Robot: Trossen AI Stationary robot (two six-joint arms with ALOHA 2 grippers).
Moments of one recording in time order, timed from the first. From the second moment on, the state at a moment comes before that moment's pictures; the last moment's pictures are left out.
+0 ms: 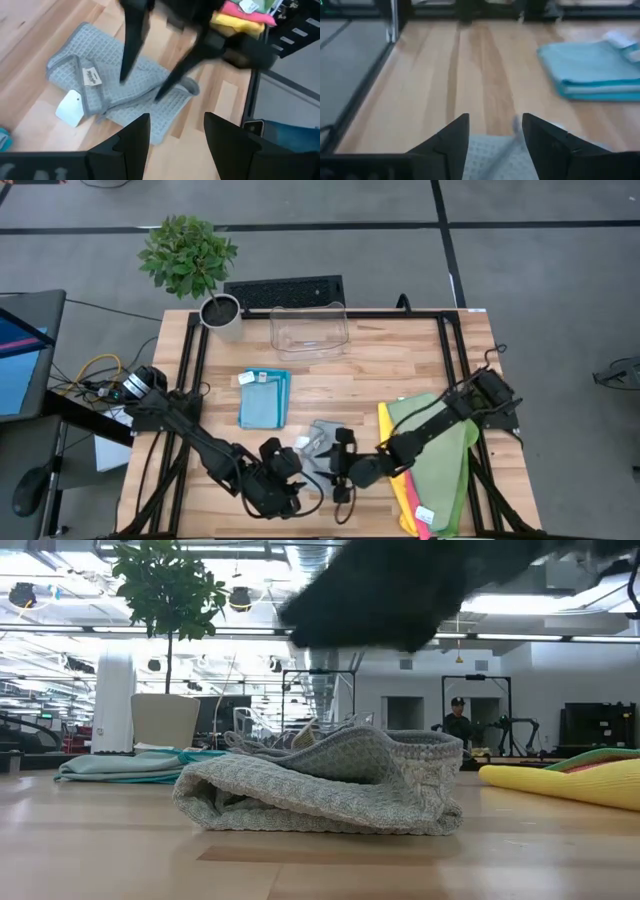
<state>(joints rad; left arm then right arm) -0.66 1.76 1.46 -0.68 -0.48 -1.00 0.54 1.94 1.08 0.31 0.50 0.23</state>
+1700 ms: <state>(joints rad) -0.66 1.76 1.46 -0.76 -0.55 -0.98 0.50 2.03 1.29 -0.22 0.74 0.20</state>
